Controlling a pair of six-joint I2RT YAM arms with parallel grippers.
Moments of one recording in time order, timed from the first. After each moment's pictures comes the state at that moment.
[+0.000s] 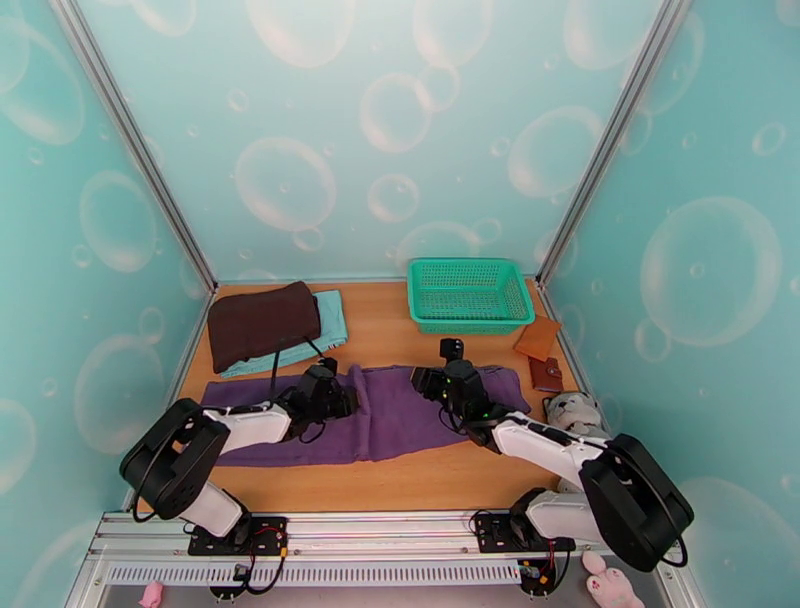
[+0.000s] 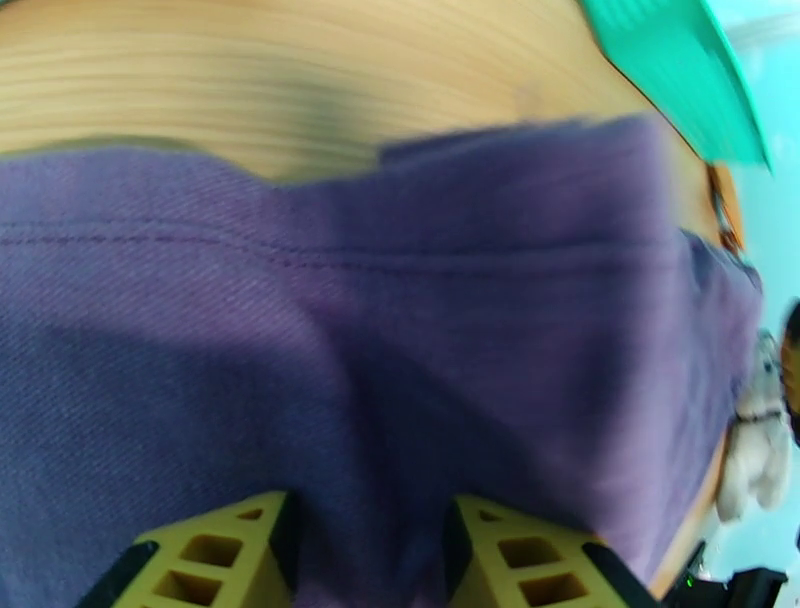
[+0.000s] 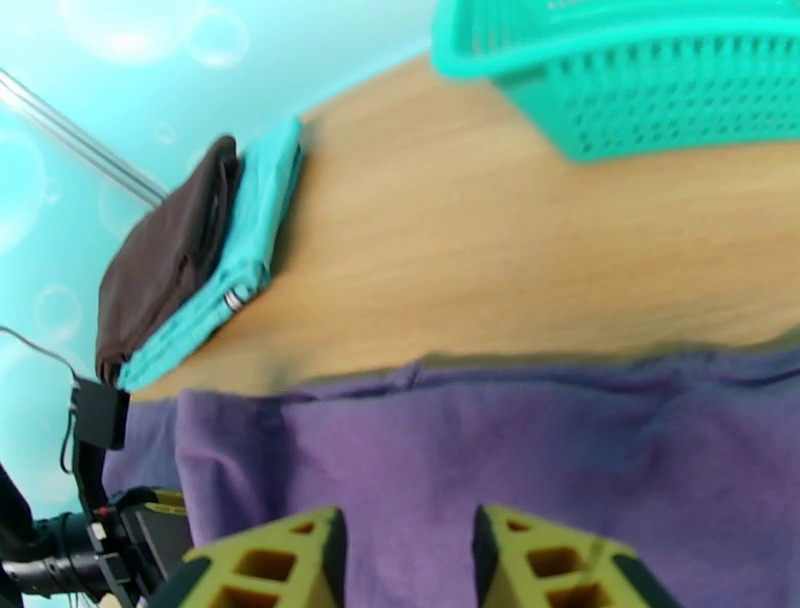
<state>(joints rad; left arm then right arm) -0.65 1.63 0.64 0.18 0.14 -0.68 0.55 1.34 0.51 0.30 0.03 0.65</state>
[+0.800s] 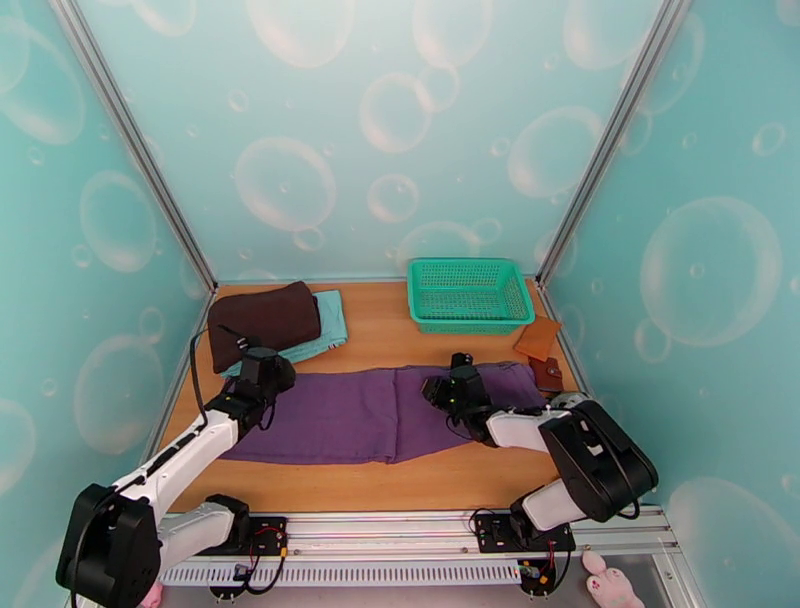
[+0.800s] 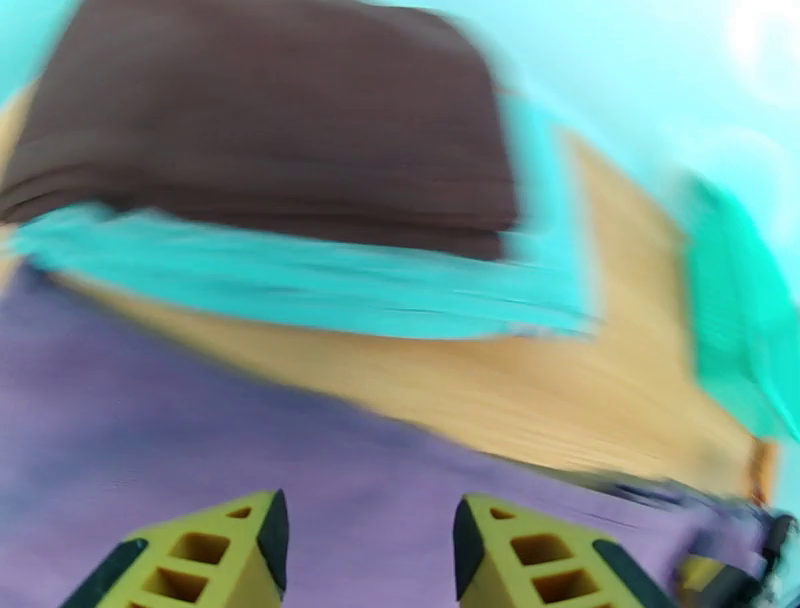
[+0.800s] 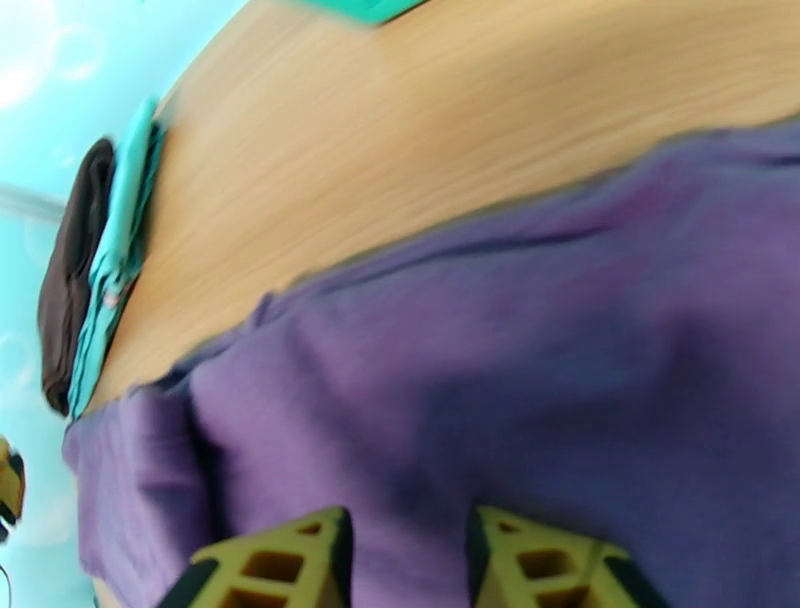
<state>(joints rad) -0.24 1.17 0.62 -0.26 -0.29 -0.62 0.38 1.48 0.44 0.35 -0.04 0.76</state>
